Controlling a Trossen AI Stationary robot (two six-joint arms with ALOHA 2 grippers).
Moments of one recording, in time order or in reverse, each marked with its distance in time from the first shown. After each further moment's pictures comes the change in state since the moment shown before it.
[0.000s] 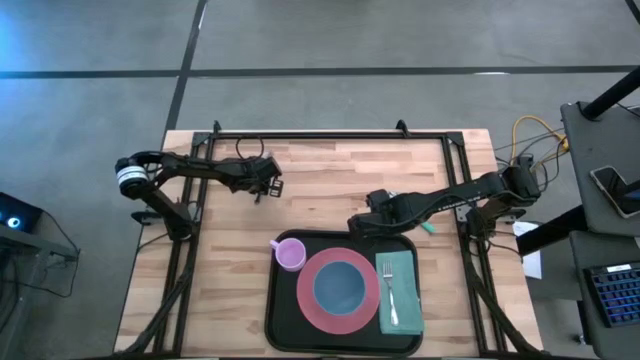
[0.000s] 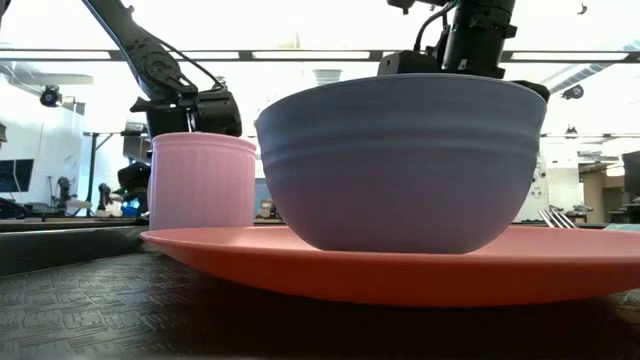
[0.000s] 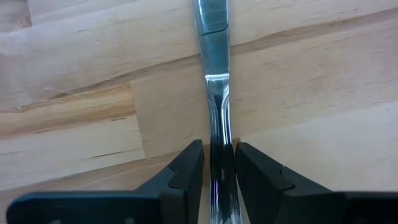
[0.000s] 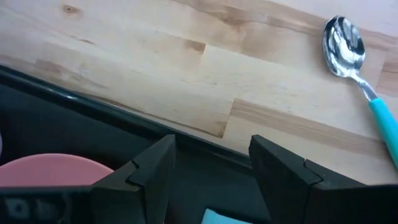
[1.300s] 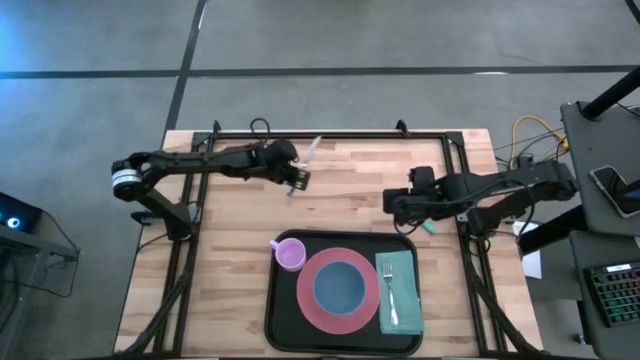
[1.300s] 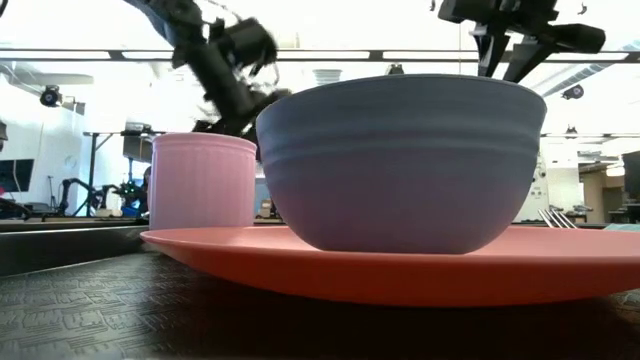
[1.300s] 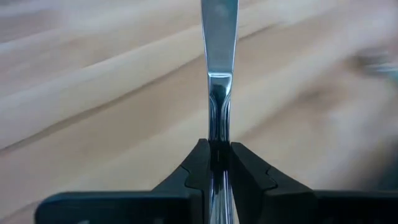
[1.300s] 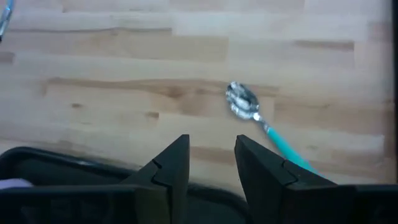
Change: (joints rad) left arm -0.102 -0.100 0.308 0.025 0.224 0.116; right arm 0.013 -0.345 -0.012 -0.309 0.201 0.188
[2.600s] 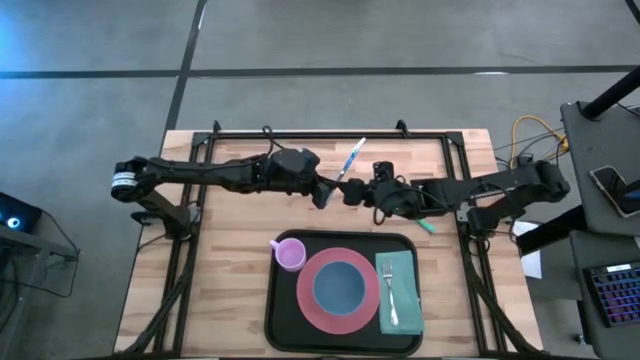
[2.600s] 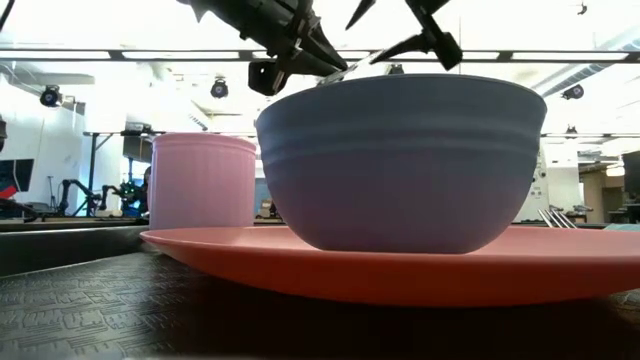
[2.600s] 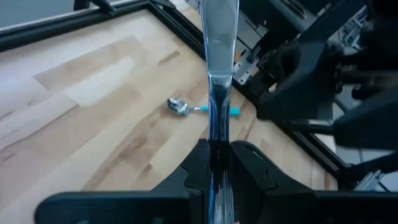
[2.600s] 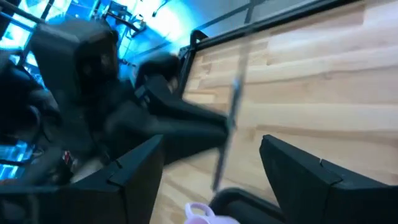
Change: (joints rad) left arm -0.240 0.002 0.163 0.317 0.029 0.091; right arm -0.050 0.086 -0.080 1.014 0.093 -0.297
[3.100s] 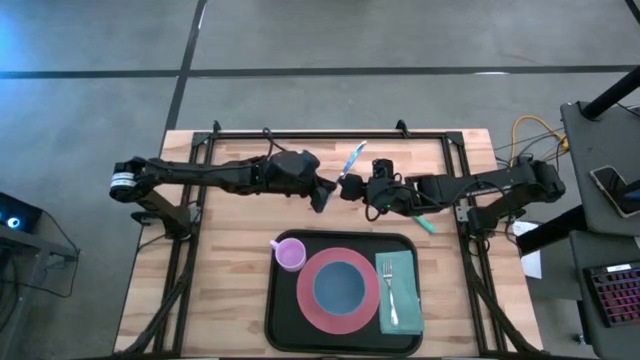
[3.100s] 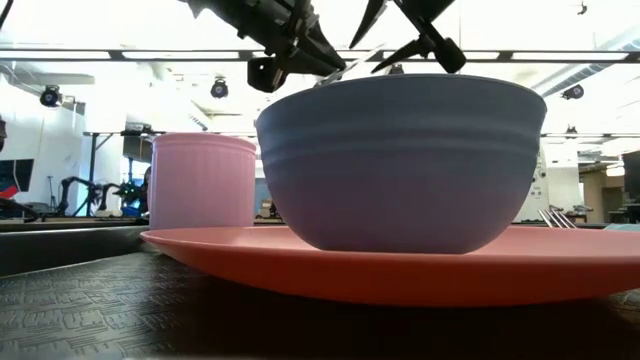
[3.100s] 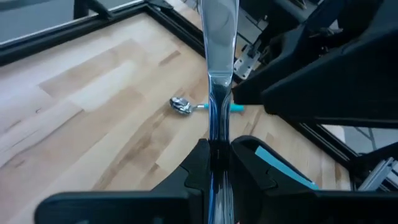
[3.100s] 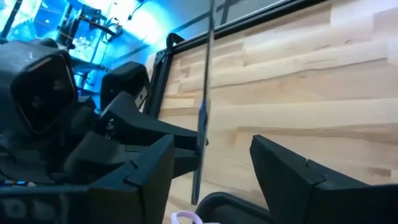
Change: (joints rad) left arm -0.017 -0.010 -0.007 -0.008 -0.021 0.065; right arm -0.026 0.044 0.060 -0.124 0.001 0.088
